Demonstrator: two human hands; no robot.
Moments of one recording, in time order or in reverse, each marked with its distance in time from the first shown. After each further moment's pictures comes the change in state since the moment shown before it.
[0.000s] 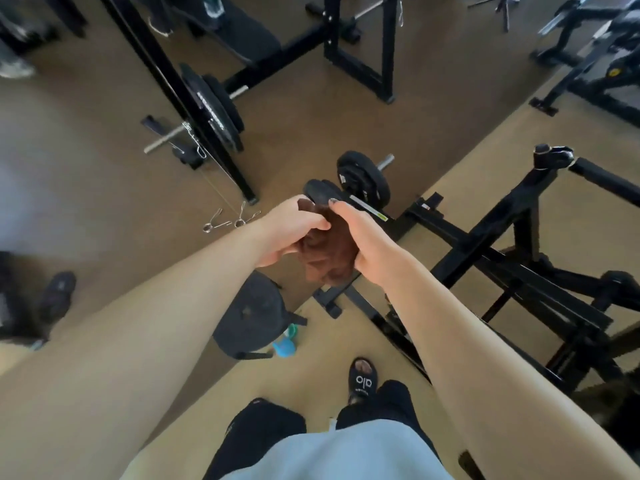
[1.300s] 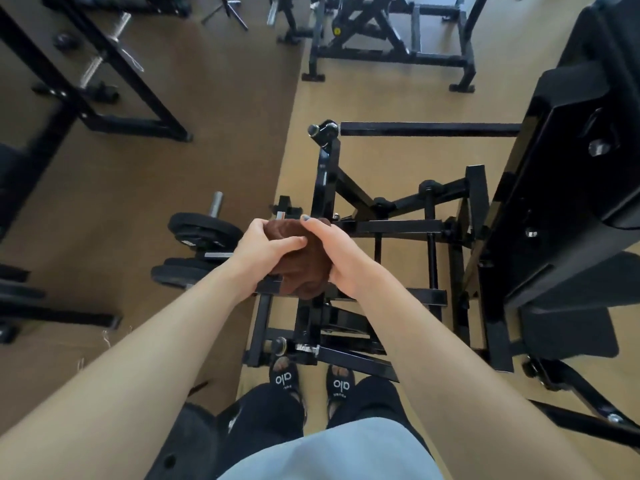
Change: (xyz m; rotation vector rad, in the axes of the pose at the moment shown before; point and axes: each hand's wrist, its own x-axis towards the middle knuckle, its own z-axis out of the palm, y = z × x) left_hand 0.114 0.090 0.237 0.365 -0.278 0.159; right_hand -0.030 0.018 -0.241 0.552 0.426 -0.081
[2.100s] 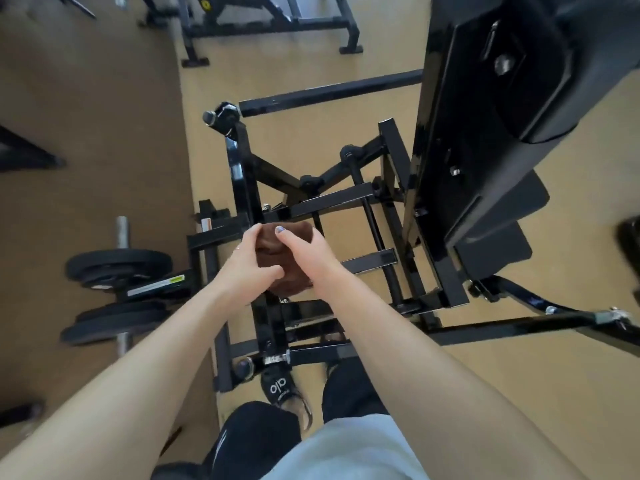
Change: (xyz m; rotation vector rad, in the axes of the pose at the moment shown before) left_hand 0.040 -0.026 0.061 0.472 -0.346 0.193; right_hand 0.030 0.054 -0.049 0.020 0.382 -0.052
